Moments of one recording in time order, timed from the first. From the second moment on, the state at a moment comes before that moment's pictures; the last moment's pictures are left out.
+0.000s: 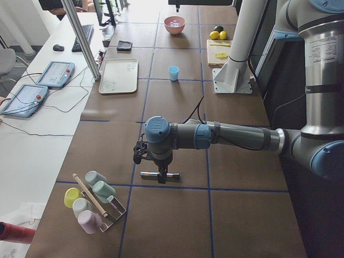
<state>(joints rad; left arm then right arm) -1.54 -1.43 -1.82 -1.45 -2.38 0.05 1.30 -1.82 1.91 -1.35 2.41 0.55</state>
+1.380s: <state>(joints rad) -1.54 -1.43 -1.82 -1.45 -2.38 0.05 1.11 -1.77 1.83 -1.25 2.28 0.91</state>
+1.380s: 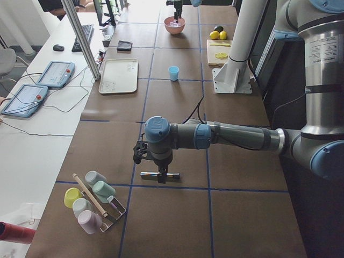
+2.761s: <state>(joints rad) -1.54 -1.43 -1.83 -1.45 -2.38 0.05 1.09 -1.76 1.75 -1.09 2.28 1.11</state>
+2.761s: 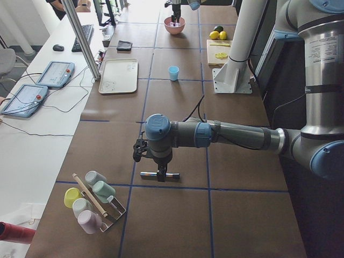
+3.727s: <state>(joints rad) -1.54 -1.43 -1.83 -1.45 -2.38 0.05 1.12 -1.73 1.98 -1.21 2.36 1.14</state>
